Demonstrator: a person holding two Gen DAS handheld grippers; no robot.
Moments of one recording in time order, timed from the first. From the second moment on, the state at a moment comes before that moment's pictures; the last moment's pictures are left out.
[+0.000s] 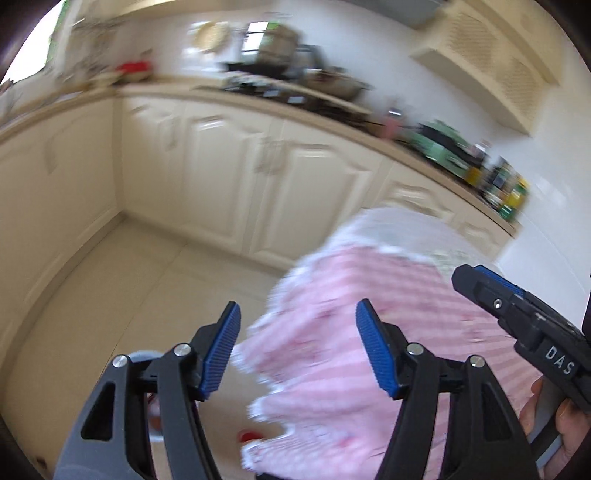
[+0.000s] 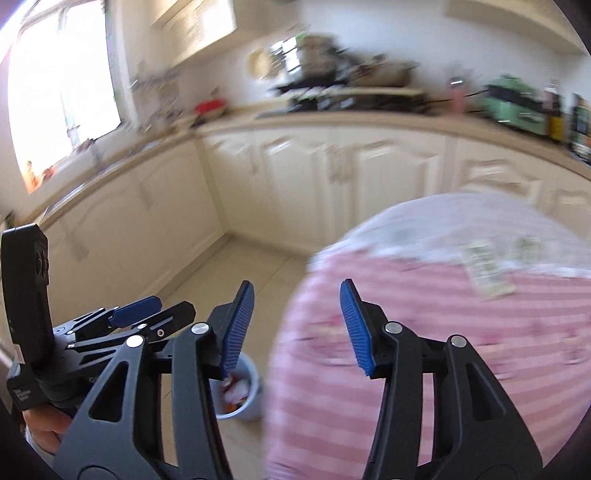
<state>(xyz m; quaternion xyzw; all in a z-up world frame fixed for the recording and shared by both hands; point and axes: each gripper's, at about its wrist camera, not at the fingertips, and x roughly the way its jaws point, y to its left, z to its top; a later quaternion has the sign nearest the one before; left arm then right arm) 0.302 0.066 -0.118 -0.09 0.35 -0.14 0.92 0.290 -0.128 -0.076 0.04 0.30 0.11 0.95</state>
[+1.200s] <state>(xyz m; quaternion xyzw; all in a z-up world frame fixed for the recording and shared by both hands) 0.436 -0.209 -0.160 0.01 0.48 -0.20 0.85 0.377 -0.388 -0.108 0.14 0.37 -0.03 0.92</state>
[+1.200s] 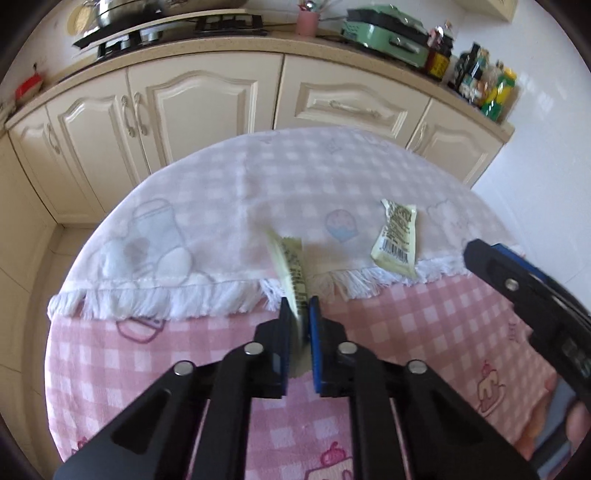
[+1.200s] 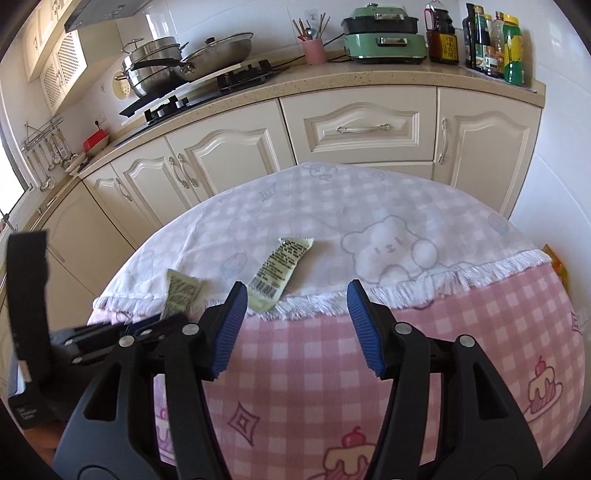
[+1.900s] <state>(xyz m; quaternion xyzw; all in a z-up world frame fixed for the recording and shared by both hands) 0.445 -0.095 -0.131 -0.07 0.42 -0.16 0.89 0.450 -0.346 -0.144 0.07 0.43 -0.08 0.90</state>
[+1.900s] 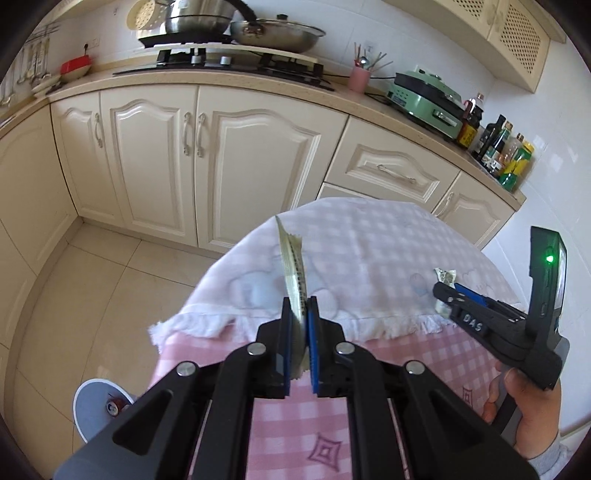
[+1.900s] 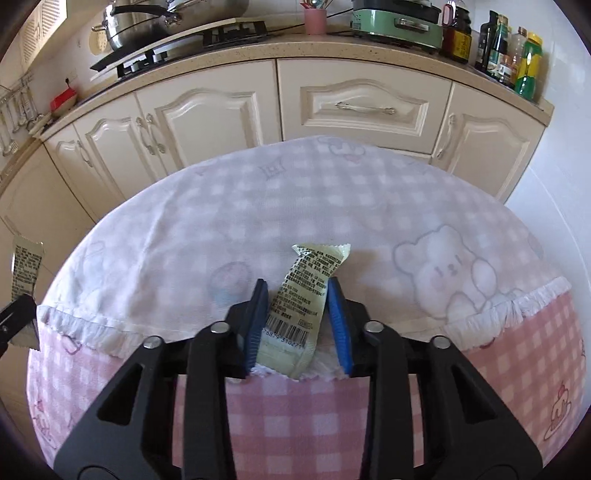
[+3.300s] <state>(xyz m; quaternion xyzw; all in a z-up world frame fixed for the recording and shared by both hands) 0.322 0.317 -0.308 -0.20 0.50 0.02 0.84 0.397 0.155 -0.261 0.03 0.53 0.28 0.80</state>
